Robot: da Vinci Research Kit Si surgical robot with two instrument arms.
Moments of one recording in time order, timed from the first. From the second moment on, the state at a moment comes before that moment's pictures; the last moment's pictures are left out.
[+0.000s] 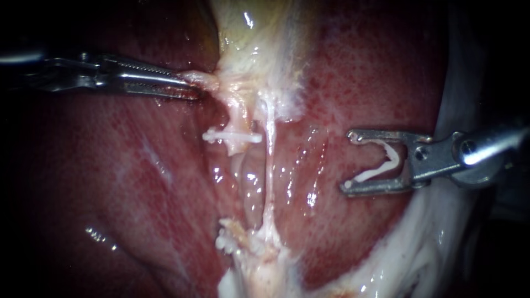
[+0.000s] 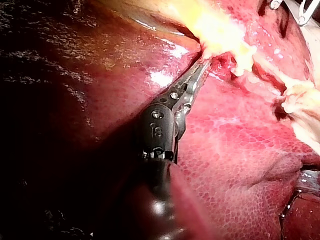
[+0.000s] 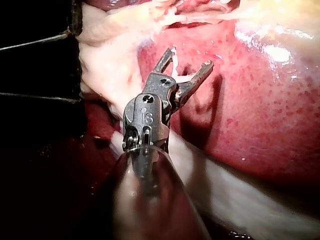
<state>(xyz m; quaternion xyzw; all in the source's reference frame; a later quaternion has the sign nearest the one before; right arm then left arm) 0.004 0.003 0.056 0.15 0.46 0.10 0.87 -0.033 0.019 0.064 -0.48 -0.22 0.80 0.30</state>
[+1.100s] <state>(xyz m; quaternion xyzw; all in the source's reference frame) 0.015 -0.002 0.060 0.25 0.50 0.16 0.81 -0.029 0.022 0.056 -0.49 -0.19 0.79 0.31</state>
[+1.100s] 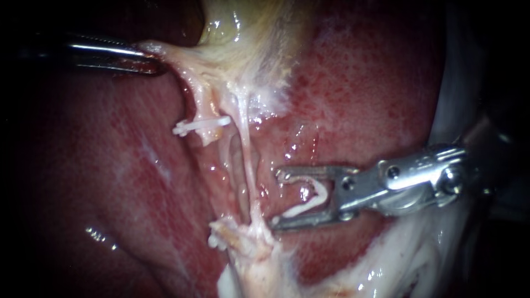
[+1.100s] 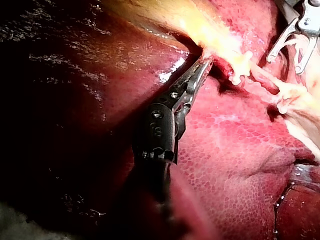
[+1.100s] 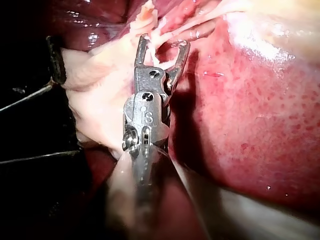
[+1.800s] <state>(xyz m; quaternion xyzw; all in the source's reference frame) 0.019 -0.001 0.064 0.36 0.54 0.22 0.73 -0.029 0.022 0.057 -0.49 -0.19 0.79 0.31</state>
